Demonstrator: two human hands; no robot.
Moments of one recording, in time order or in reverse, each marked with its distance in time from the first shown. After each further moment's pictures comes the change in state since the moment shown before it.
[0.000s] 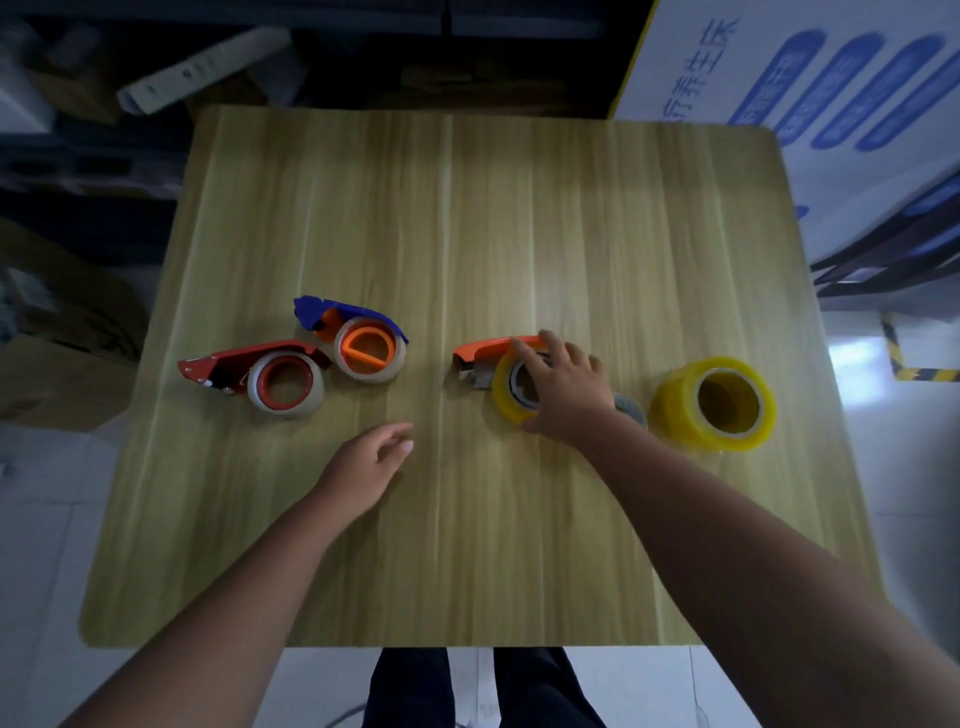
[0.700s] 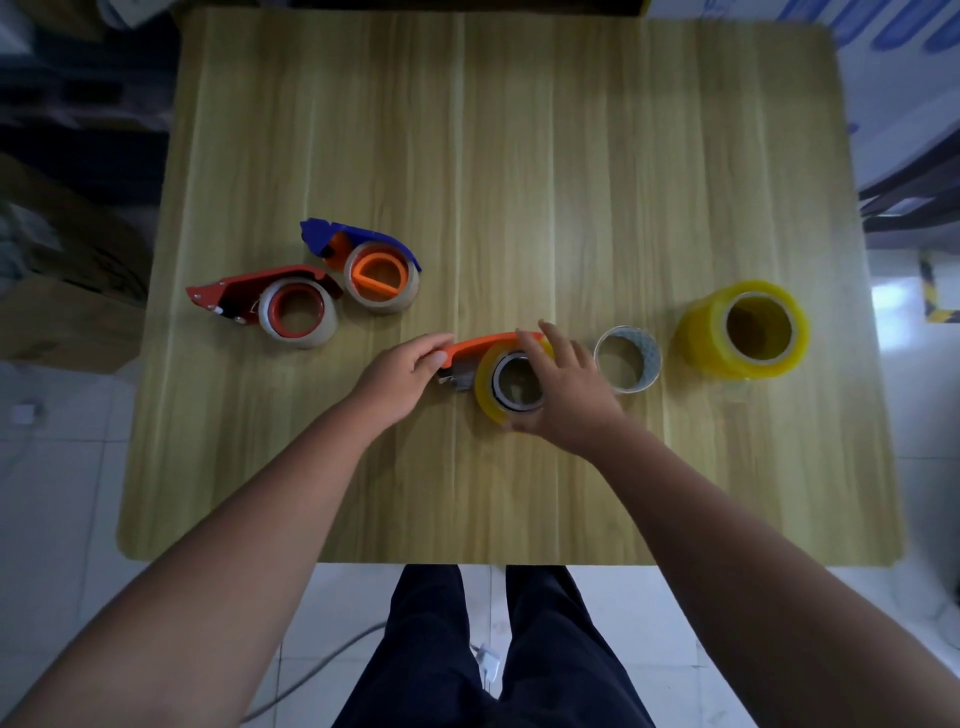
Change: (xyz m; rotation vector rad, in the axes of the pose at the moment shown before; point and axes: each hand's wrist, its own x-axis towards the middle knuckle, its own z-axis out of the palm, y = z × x) left_hand 0.011 0.030 0.003 0.049 -0.060 0.093; right_hand -0.074 -0.034 0.038 0.323 -0.040 -0.045
